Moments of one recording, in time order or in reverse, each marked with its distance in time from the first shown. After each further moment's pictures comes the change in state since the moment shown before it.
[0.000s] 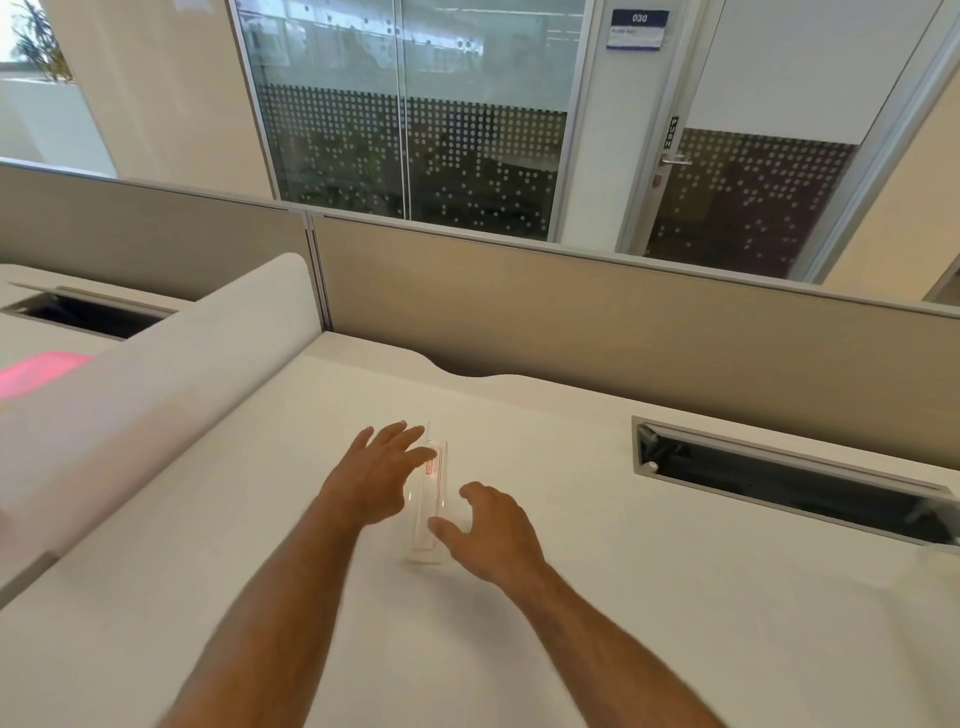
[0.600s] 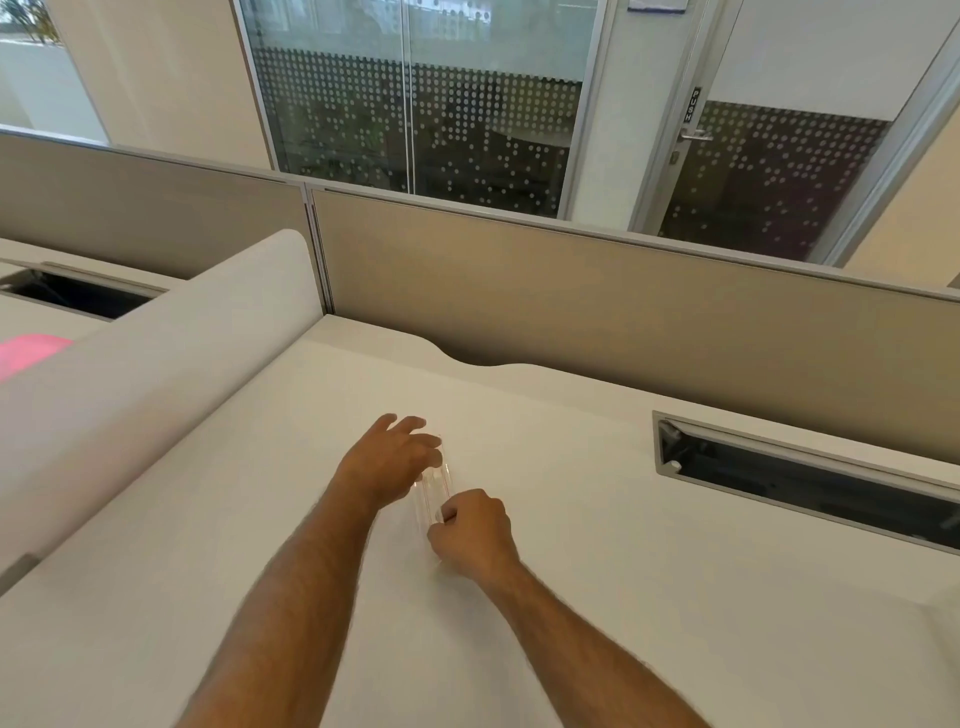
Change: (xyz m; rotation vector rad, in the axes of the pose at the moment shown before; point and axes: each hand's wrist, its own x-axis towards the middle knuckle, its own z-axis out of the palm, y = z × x) left_hand 0.037 -0.018 0.019 0.197 -0.091 0.157; right_hand 0.026 -0.028 0.025 0.171 -0.074 0.129
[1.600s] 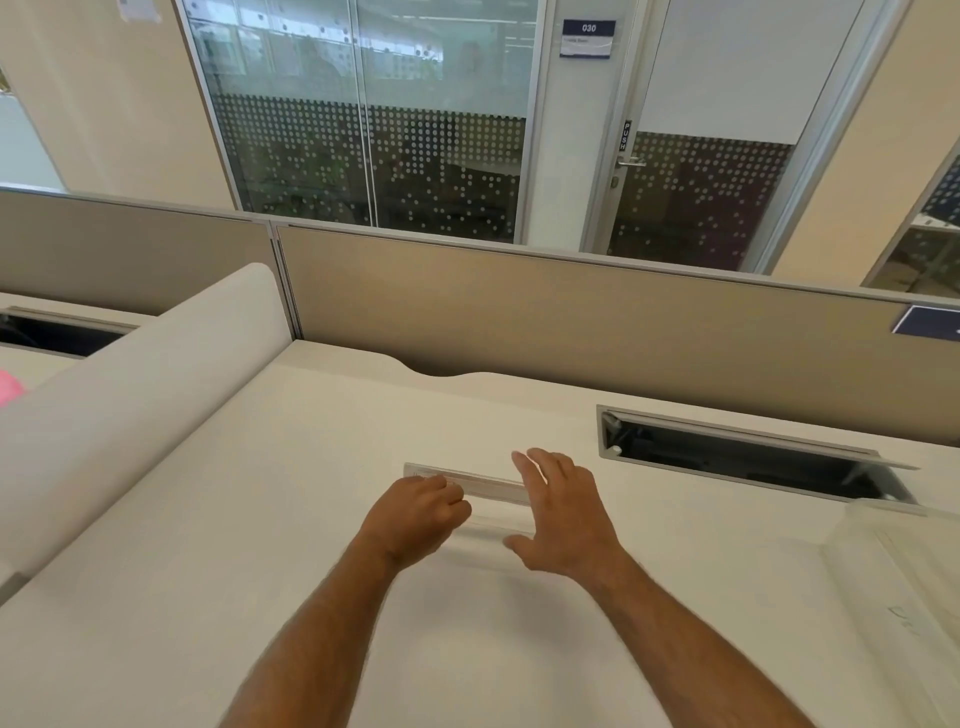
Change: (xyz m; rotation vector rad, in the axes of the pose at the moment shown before) left_hand -0.048 0.102 -0.042 0.042 0.427 0.320; right_hand -0.070 0.088 -0.113 -0.705 0.321 -0.359
